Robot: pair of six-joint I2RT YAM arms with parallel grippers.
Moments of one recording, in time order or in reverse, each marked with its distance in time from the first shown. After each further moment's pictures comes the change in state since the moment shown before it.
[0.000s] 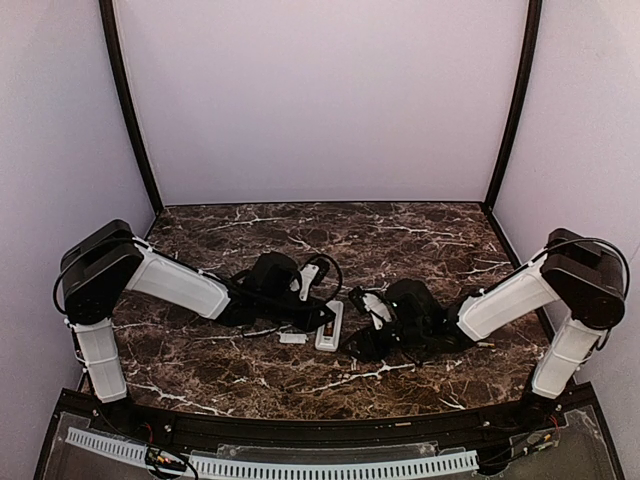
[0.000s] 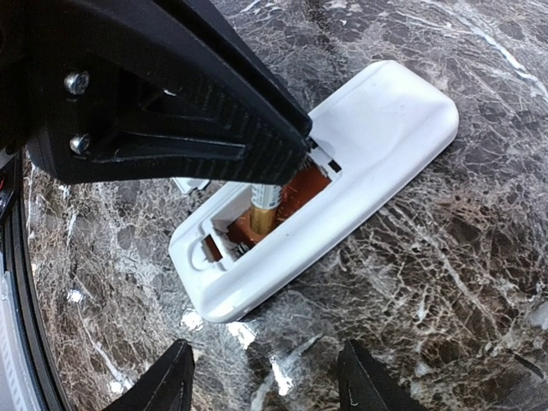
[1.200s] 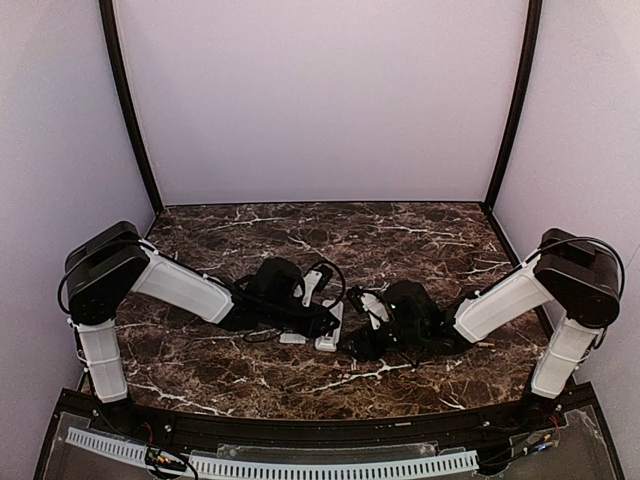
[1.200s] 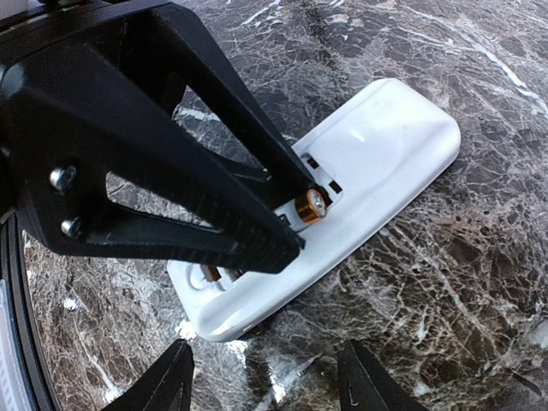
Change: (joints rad) left arm -0.019 0.024 -0.006 0.016 0.013 -0.016; right arm 0.009 0.032 0.000 0.064 0.036 -0.004
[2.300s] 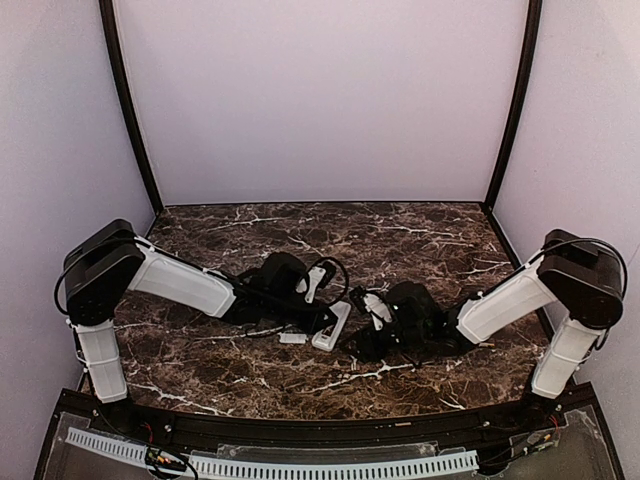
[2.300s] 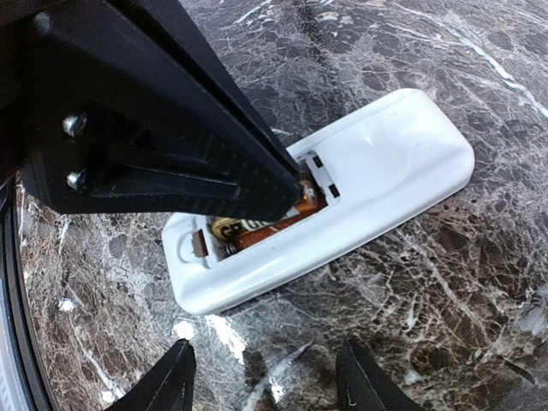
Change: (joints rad) left arm -0.006 -0.009 0.064 -0.121 -0.032 0.036; right arm -0.003 -0.016 -0.017 -0.003 0.007 0.001
